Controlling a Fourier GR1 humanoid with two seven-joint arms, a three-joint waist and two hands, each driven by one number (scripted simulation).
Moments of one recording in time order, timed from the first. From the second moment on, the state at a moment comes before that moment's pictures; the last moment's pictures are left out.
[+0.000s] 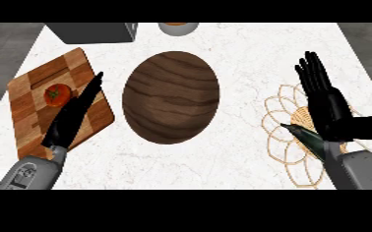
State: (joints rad) left arm -0.19 0.48 -0.30 -1.43 0.10 0.15 0.12; right arm -0.21 -0.47 0.24 -1.47 -0.44 -0.23 -0.22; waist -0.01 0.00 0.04
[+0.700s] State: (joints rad) left arm -0.23 0.46 0.00 -1.49 0.28 0.20 -0.03; right arm -0.08 -0.72 0.47 -1.69 -0.35 0.38 -0.45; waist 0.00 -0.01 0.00
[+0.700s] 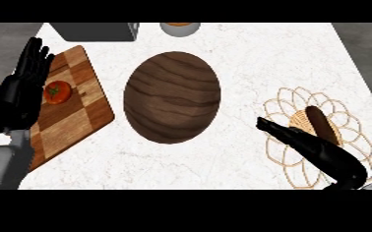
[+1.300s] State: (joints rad) left arm -0.22 0.47 0.06 -1.48 0.31 0.16 -0.06; right arm -0.12 -1.13 0.20 -1.69 -0.22 0.55 -0.57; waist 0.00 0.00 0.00
